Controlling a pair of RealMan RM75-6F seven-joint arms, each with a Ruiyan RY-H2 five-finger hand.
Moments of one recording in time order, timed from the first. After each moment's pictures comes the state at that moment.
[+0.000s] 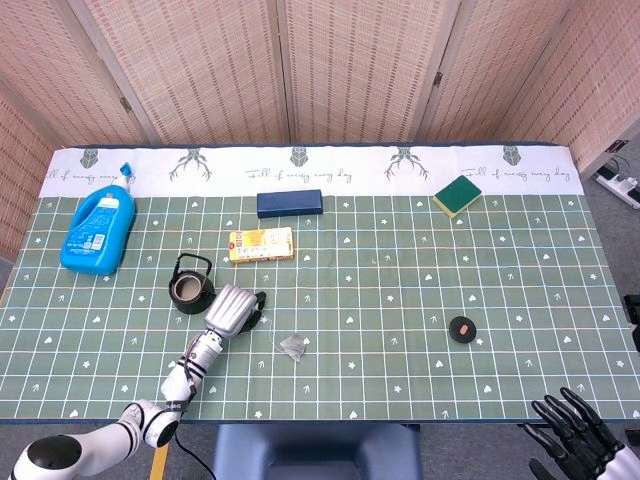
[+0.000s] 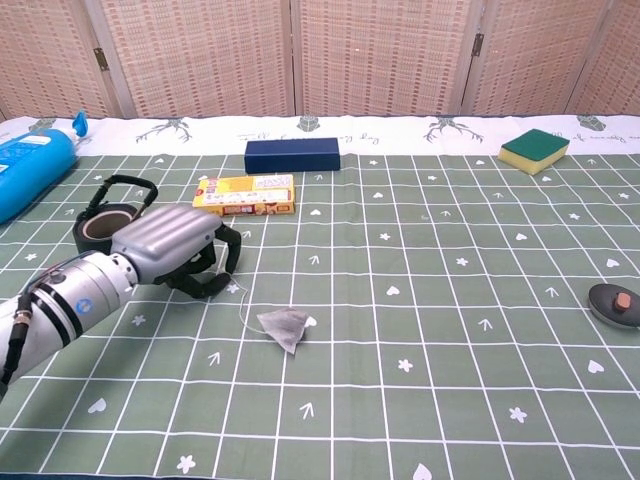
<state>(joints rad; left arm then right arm) -0.69 -1.95 -0.09 -0.81 1.48 1.07 0.07 -0.10 -1.15 -0.16 -1.26 -2.24 2.15 0.13</state>
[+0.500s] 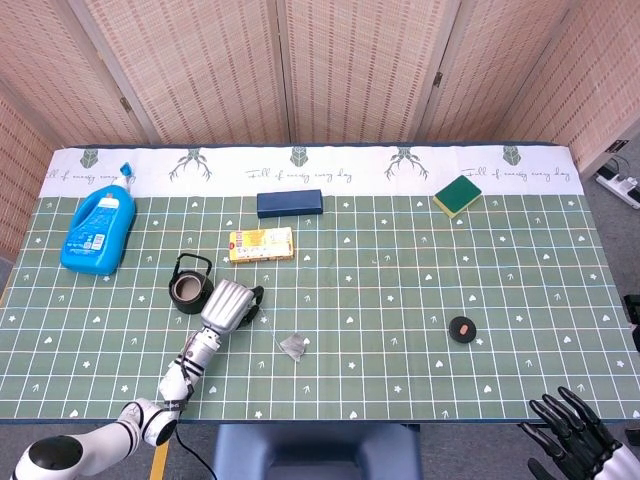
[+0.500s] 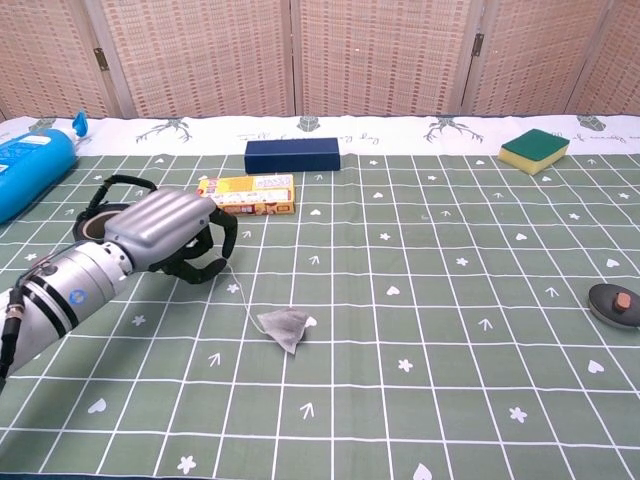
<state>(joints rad) -0.69 -1.95 -0.10 -0.79 1.50 1.13 0.05 -0.10 -1.15 -0.17 -1.27 -2.24 2.14 0.12</state>
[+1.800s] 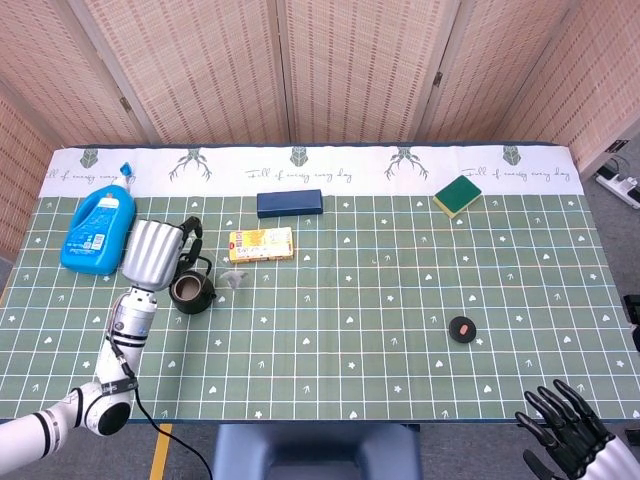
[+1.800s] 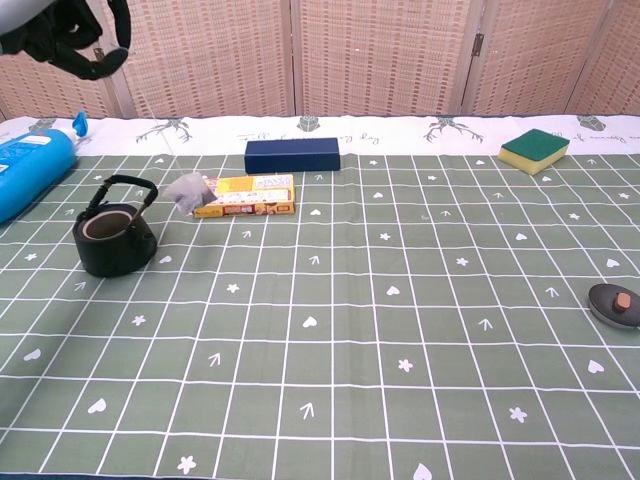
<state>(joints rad) -0.65 -1.44 -0.33 -1.50 1.35 1.29 0.38 -0.09 -1.14 -0.16 -1.30 -2.22 2.10 0.11</state>
